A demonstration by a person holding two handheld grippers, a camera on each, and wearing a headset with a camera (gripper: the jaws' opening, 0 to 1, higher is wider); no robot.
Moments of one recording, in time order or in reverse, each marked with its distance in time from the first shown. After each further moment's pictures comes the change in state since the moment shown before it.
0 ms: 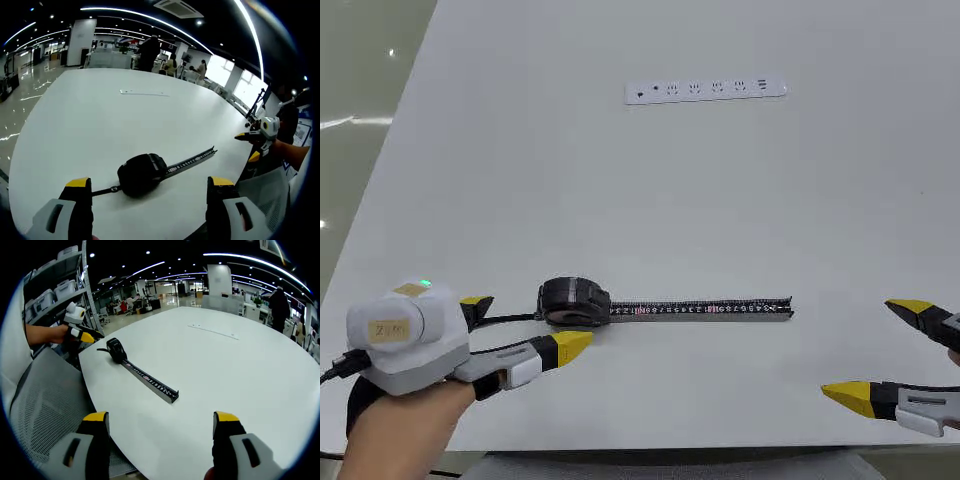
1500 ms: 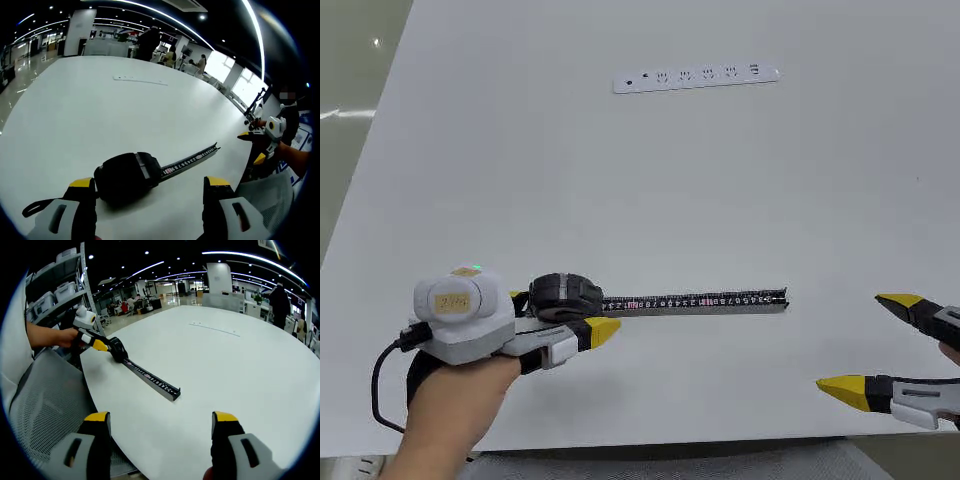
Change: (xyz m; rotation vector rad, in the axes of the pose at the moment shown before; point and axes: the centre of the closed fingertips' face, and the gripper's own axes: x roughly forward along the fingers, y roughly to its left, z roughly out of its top) left arm 0.048 -0.016 -0.015 -0.026 0.073 -0.045; right arm 0.005 0.000 -0.007 0.018 0.003 0.021
